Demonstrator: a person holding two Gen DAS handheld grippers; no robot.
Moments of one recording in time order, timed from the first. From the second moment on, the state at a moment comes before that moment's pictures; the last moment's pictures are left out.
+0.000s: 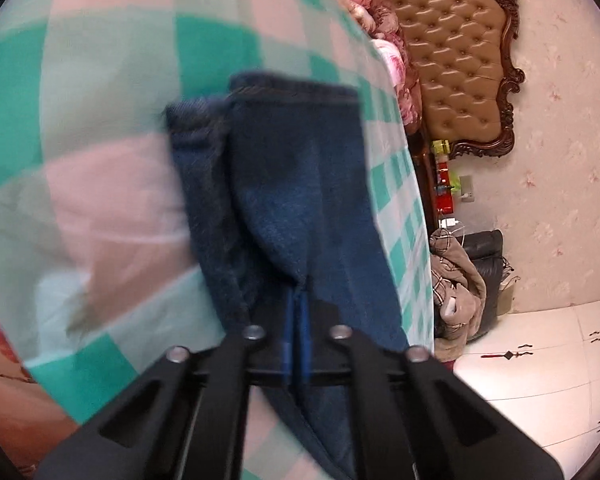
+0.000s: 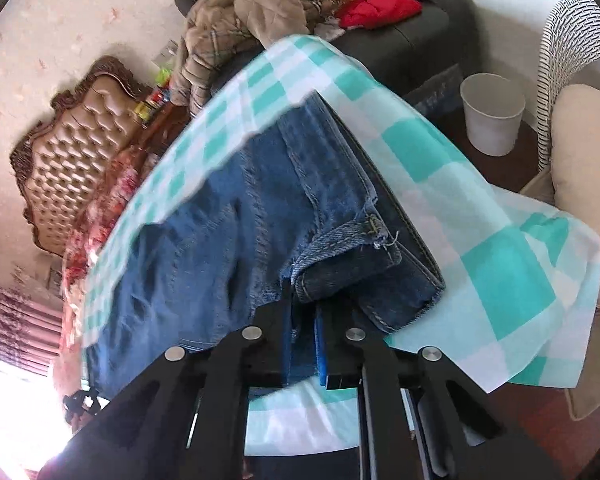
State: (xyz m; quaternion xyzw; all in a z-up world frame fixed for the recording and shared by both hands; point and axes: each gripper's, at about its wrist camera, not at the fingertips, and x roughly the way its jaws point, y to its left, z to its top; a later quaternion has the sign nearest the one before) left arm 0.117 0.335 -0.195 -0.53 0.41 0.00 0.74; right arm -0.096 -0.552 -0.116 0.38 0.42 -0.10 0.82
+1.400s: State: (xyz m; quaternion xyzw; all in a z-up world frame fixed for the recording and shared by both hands) left arm 0.090 -0.057 -0.109 -0.01 0.38 -0.26 0.89; right arm -0.133 -0.544 -0.097 0.19 0.45 -0.24 0.84
